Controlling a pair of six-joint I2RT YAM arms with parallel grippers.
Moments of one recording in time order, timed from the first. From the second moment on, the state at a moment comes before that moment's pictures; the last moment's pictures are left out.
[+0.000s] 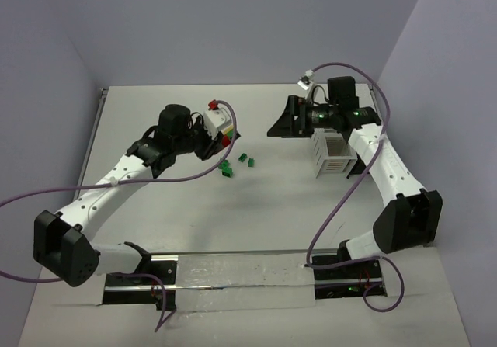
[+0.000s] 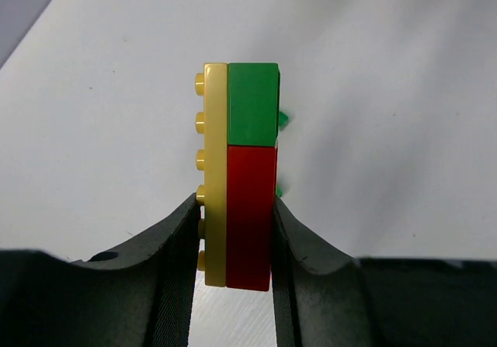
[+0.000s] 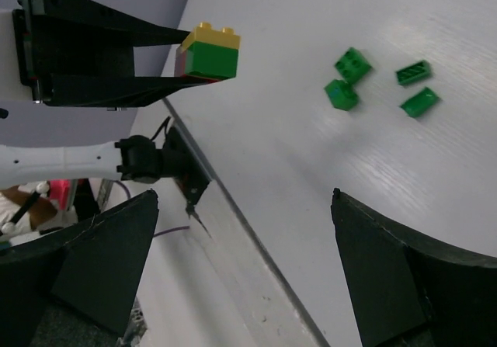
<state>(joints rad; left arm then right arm) -0.56 1.31 1.10 -0.34 0.31 0.37 0.17 1.43 1.35 -0.63 -0.89 0.31</state>
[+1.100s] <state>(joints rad) -0.70 1.34 1.17 -0.37 0.20 0.24 0.36 1.69 1.42 -0.45 -1.03 0.55</state>
